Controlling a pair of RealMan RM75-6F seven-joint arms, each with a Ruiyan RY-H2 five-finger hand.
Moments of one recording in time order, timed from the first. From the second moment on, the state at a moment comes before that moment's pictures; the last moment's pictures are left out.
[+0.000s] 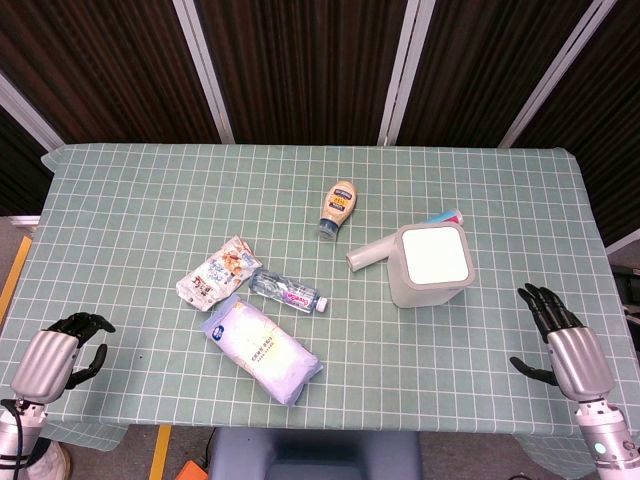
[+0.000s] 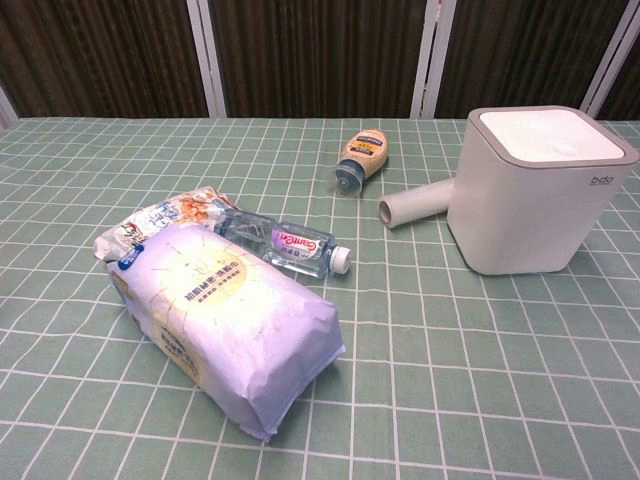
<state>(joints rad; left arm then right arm) -0.18 -1.20 0.01 -1.43 1.66 1.52 -0.11 0.10 -1.19 0.01 -1.49 -1.63 1.53 0.09</state>
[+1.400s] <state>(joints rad) -0.16 -1.19 0.00 -1.44 1.66 1.57 -0.15 0.29 -1.09 0.11 -1.85 -1.34 1.18 -0.40</state>
